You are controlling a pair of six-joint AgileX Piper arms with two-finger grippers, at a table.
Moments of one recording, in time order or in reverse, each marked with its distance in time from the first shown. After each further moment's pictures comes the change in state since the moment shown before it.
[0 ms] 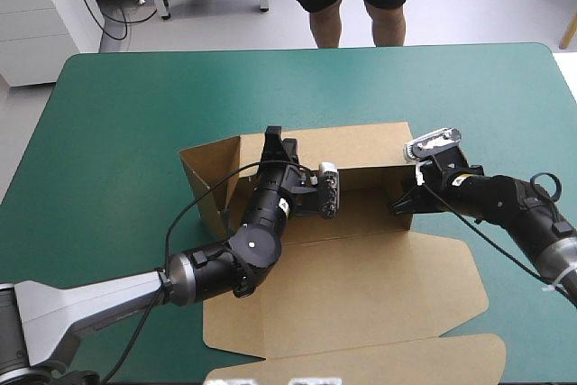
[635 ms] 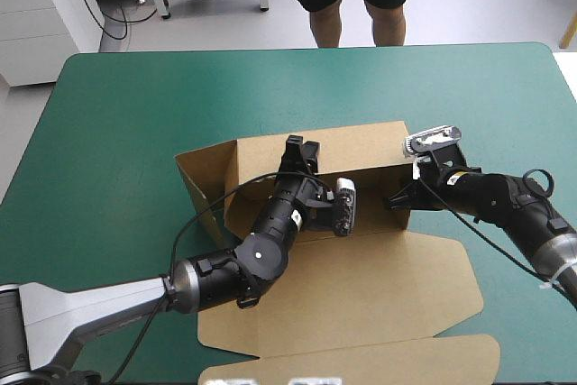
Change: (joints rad) left arm -0.042 0.002 0.000 0.041 -0.079 -0.006; right arm 0.019 0.007 -0.024 -0.081 0.010 0.174
